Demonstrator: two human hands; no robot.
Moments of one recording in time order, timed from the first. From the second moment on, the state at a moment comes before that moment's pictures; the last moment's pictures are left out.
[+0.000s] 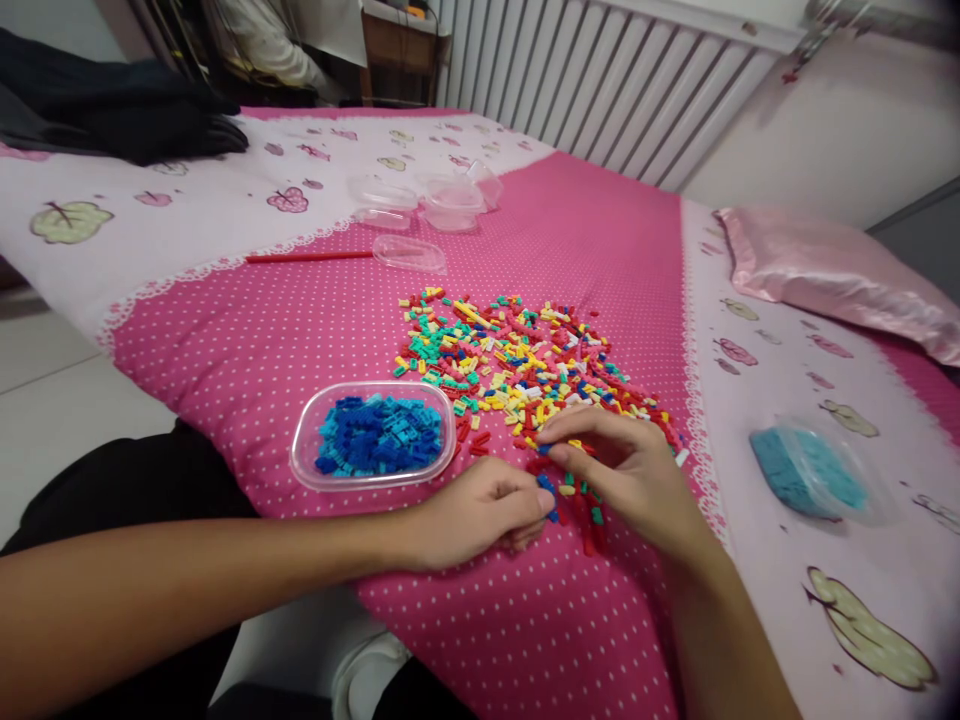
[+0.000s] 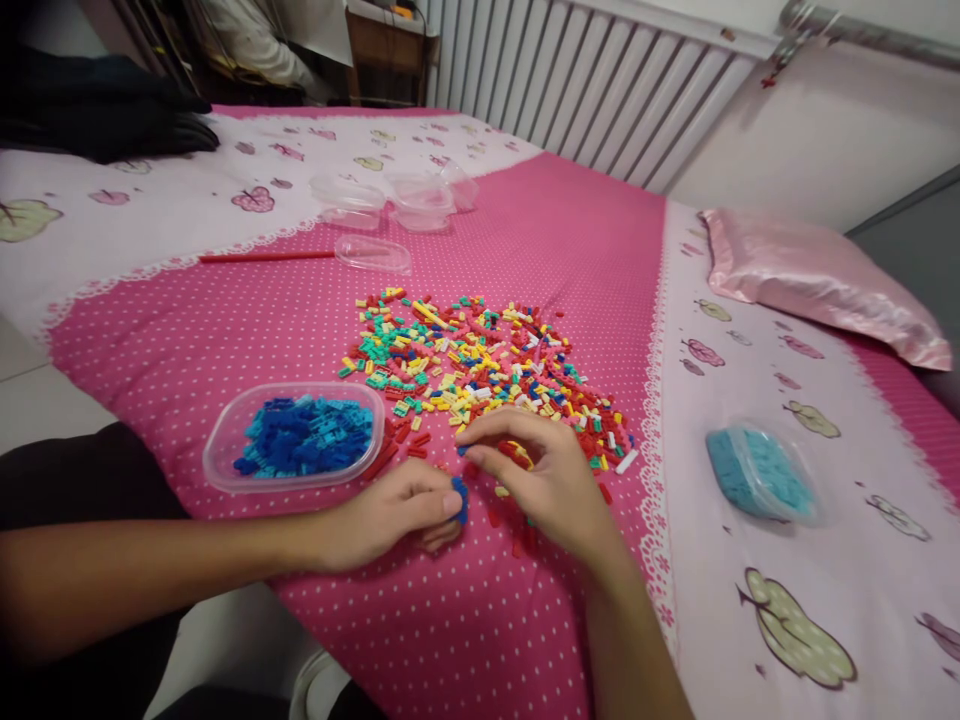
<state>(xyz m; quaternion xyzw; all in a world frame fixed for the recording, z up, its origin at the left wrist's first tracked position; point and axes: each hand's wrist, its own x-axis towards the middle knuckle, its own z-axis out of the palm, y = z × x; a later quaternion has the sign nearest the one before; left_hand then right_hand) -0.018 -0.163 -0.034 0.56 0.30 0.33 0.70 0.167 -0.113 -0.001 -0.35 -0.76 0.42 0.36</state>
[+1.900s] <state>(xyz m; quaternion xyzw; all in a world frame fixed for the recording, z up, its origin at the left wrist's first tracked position) -0.017 -0.171 -0.032 0.59 0.32 0.33 0.66 0.166 -0.114 -0.003 -0.32 -0.71 0.53 0.34</state>
